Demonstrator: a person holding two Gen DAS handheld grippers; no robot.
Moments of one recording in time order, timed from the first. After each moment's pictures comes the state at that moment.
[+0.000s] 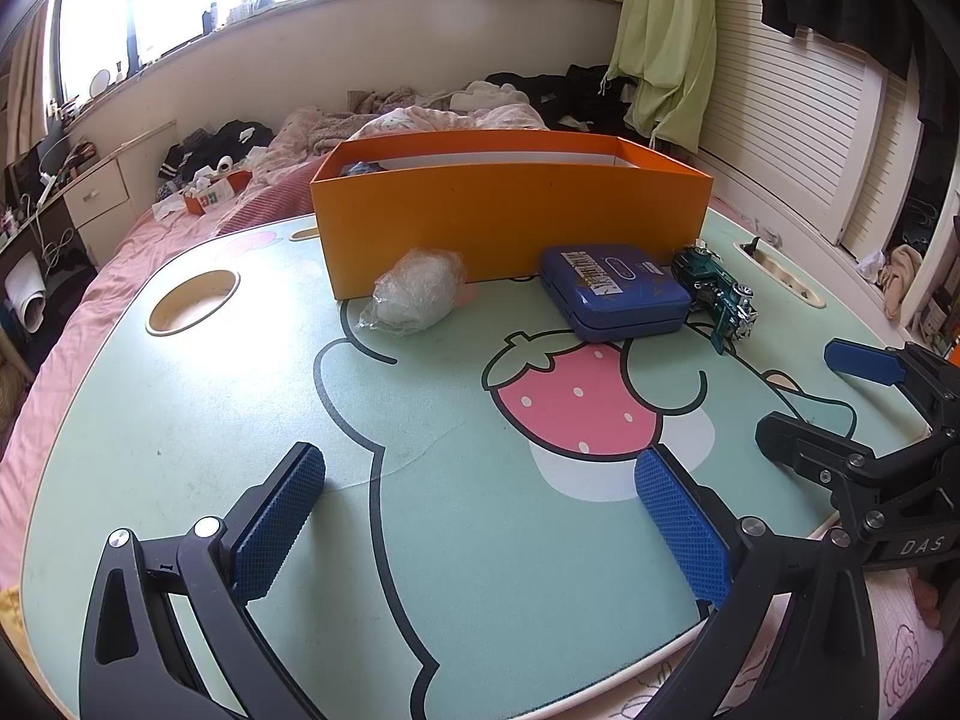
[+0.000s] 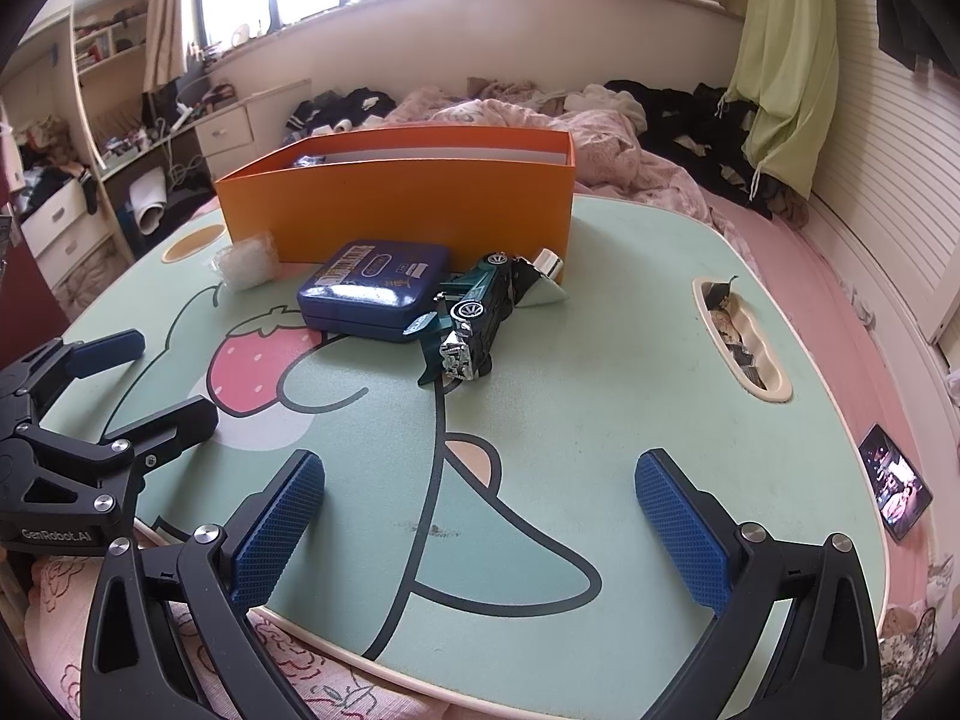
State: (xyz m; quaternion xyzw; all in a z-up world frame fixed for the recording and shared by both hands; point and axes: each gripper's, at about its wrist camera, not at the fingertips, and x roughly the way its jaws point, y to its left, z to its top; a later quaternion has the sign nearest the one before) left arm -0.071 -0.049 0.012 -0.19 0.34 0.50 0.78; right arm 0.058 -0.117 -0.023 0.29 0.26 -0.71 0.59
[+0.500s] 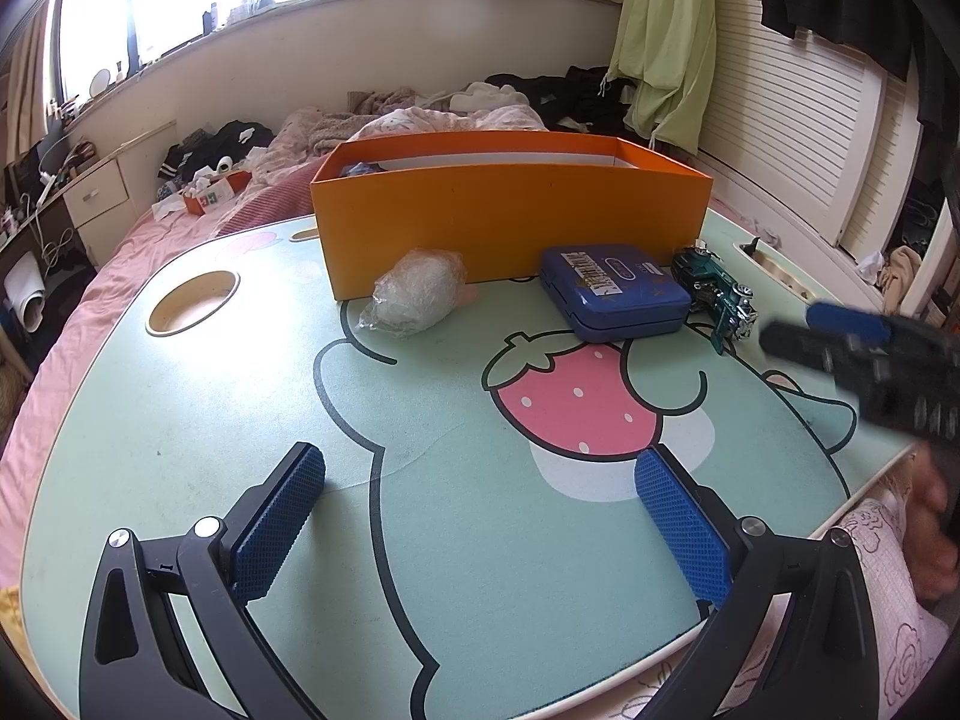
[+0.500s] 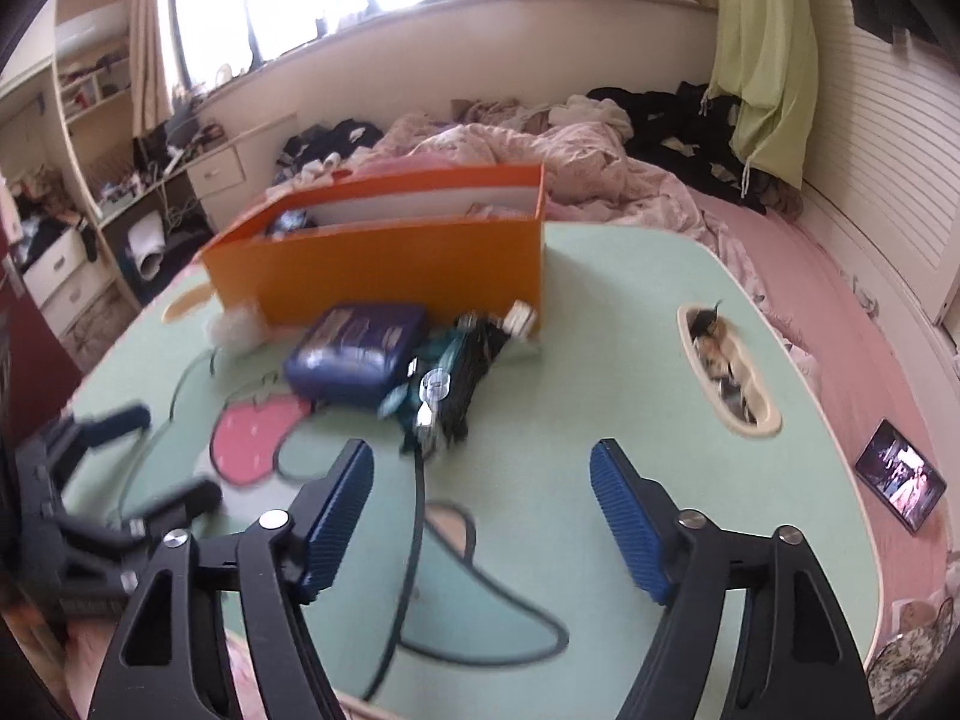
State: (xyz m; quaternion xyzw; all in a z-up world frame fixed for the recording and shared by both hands) left arm -0.072 -0.049 0.011 -0.19 0.34 0.49 0.78; right arm 0.038 -0.136 0.003 0.31 0.21 -0.72 0.59
